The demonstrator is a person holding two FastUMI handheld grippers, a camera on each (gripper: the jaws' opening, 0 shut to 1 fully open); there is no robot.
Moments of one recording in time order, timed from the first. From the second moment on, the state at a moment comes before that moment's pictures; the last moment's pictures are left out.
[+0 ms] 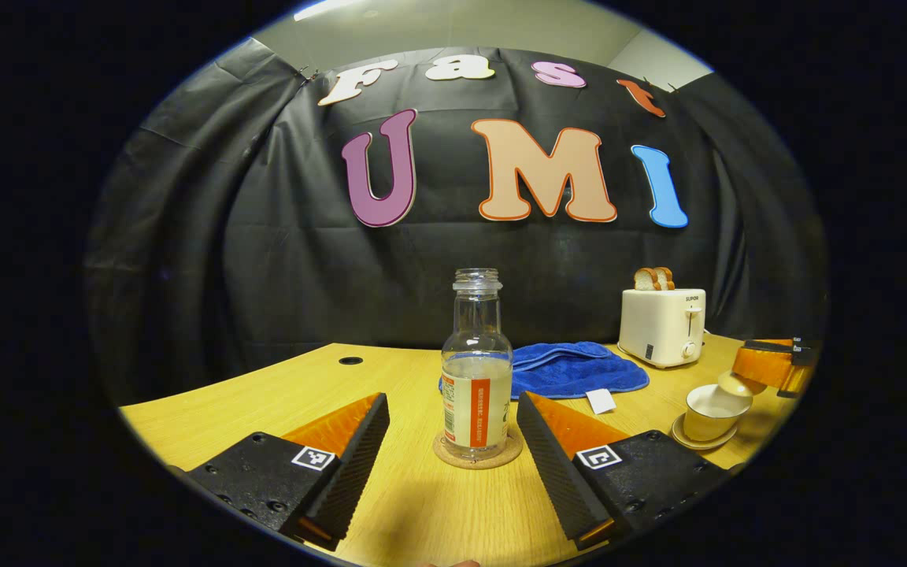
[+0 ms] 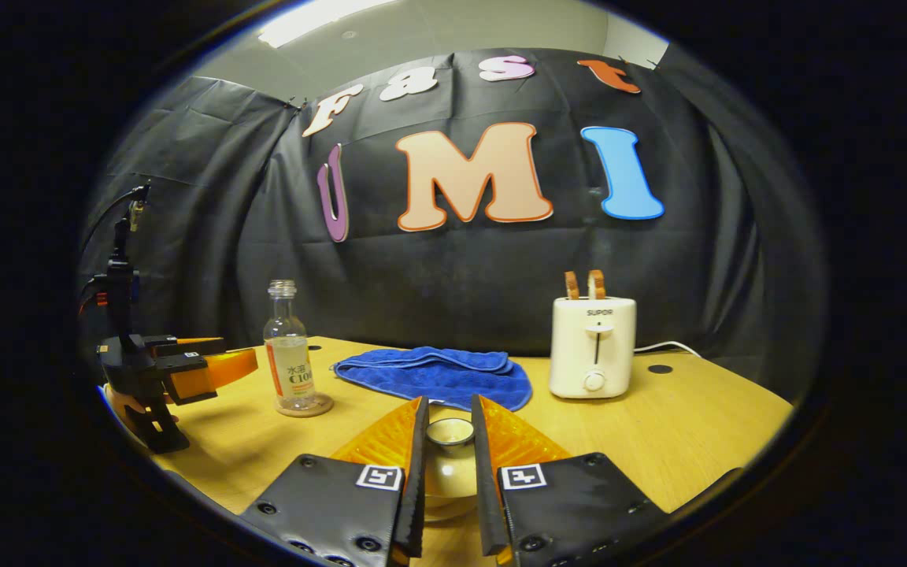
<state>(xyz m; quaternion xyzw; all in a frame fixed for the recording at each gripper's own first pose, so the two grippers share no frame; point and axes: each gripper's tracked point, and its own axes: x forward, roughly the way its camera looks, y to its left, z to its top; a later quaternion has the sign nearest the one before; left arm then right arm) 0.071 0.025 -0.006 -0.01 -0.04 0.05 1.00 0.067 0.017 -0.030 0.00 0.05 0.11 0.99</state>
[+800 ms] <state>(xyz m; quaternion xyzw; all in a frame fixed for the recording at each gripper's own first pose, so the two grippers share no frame) 0.072 0.022 -0.008 -0.01 -0.05 0.05 1.00 0.069 0.038 -0.056 0.00 0.13 0.16 0.98</state>
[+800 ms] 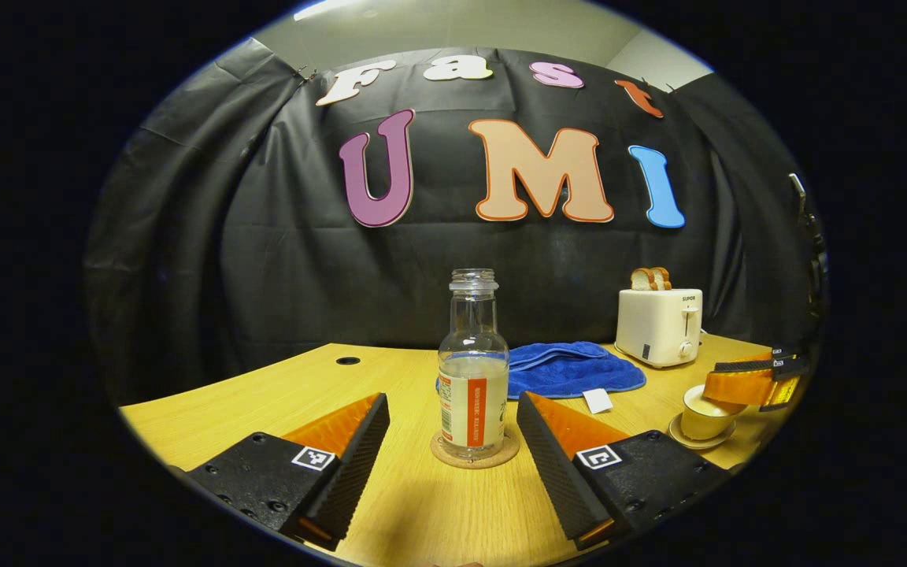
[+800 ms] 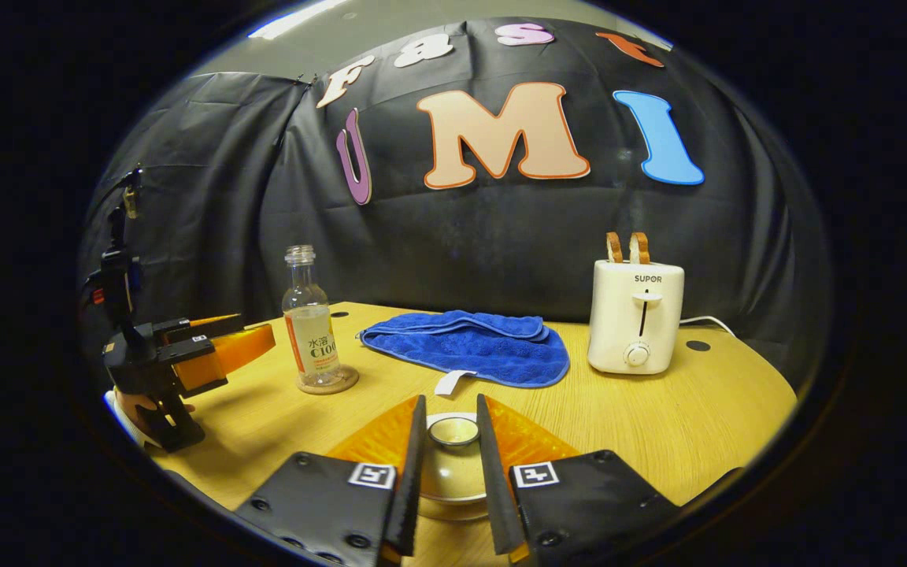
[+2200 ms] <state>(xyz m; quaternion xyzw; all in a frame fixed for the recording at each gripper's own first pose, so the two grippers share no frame) 0.068 0.020 -0.008 -0.01 -0.05 0.04 1.00 0.012 -0.087 -0.017 -0.02 0.02 -0.17 0.99</state>
